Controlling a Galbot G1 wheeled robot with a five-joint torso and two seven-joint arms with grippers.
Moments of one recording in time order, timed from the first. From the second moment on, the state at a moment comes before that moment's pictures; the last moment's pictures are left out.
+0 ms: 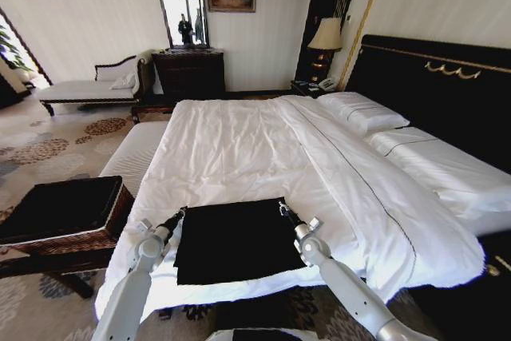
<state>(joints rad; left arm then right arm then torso) 1.15 -1.26 -0.60 -1.57 -1.11 0.40 -0.07 -0.93 1.11 0.03 1.30 1.20 0.17 -0.09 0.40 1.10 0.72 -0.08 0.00</state>
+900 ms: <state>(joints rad) 1.22 -1.17 -0.78 -2.08 -1.38 0.35 -0.05 -1.07 0.97 0.21 1.89 1.20 0.35 -0.13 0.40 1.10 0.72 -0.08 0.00</state>
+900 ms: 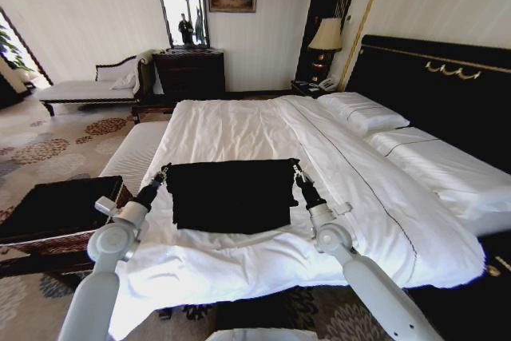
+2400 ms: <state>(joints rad) 0.84 -1.19 -0.42 -1.40 -1.17 0.40 -0.13 -0.70 1.11 -0.04 1.34 1.15 0.11 0.28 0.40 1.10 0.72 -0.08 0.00</state>
